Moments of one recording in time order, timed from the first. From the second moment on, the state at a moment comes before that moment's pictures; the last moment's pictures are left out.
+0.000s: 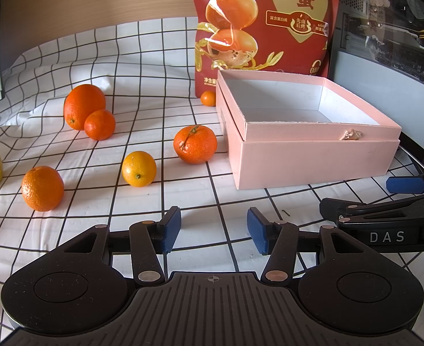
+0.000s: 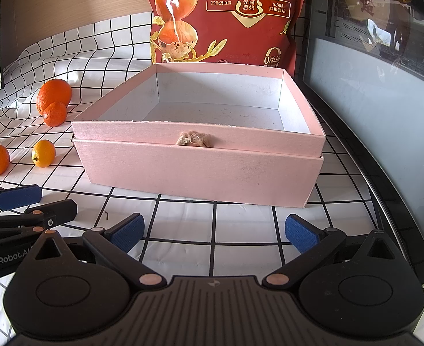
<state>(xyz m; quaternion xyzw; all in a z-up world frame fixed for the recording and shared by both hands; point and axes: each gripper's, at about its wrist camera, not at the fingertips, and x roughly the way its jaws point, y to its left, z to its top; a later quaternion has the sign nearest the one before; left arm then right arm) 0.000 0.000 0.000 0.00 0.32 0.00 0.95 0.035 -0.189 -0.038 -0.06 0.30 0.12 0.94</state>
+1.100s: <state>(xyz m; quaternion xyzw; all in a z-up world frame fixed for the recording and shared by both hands) -0.102 0.087 0.036 -0.10 0.19 0.00 0.98 0.037 -0.189 -0.025 -0.09 0.36 0.18 0.91</state>
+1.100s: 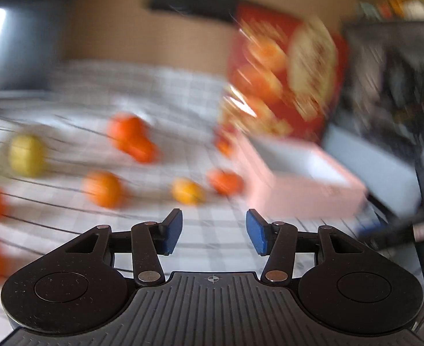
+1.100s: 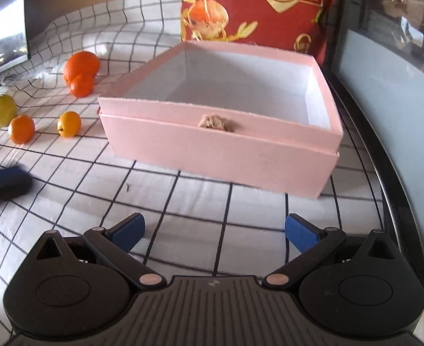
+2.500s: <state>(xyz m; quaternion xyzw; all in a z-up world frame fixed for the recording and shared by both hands) -0.168 0.361 0.031 -0.16 0.23 0.26 0.92 -0.076 0.007 -0.012 -0.22 0.28 0.46 0.82</state>
